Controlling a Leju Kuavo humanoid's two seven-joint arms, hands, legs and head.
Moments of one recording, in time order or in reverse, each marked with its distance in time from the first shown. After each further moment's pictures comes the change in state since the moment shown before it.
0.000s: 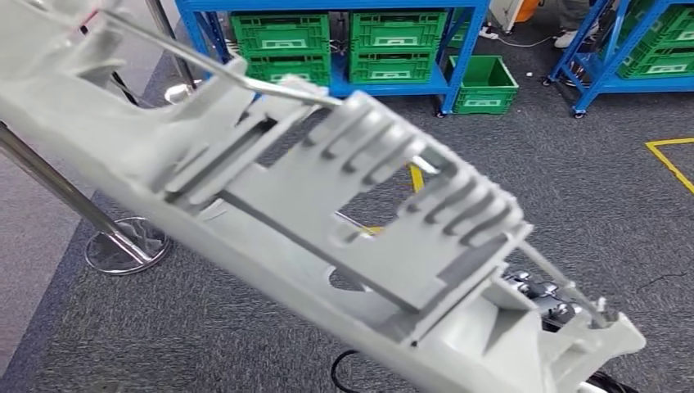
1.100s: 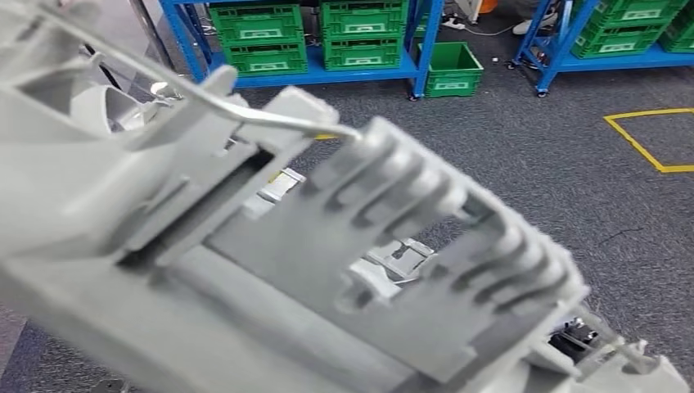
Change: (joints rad) left arm 0.000 -0.001 0.001 0.000 -0.004 0.021 0.018; right arm -0.020 -0.020 0.029 -0.020 0.036 -0.050 0.001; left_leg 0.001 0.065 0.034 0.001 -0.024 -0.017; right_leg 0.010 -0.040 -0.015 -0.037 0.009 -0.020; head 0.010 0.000
